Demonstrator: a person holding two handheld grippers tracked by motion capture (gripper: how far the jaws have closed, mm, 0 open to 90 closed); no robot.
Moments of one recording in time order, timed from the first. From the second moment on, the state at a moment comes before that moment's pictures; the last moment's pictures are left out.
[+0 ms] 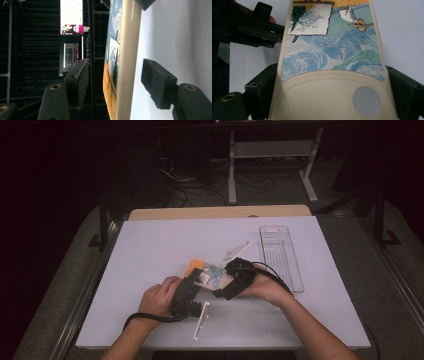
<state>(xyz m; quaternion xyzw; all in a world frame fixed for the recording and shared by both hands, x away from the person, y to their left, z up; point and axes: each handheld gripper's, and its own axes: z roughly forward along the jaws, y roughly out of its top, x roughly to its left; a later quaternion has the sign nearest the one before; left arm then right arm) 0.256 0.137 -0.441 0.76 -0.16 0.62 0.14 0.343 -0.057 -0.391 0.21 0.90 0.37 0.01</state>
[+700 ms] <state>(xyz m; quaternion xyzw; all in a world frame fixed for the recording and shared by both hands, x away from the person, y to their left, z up) 0.253 0.134 -0.438 0.76 -0.18 0.61 0.13 0.342 -0.054 -0.393 0.21 0.90 0.37 0.01</state>
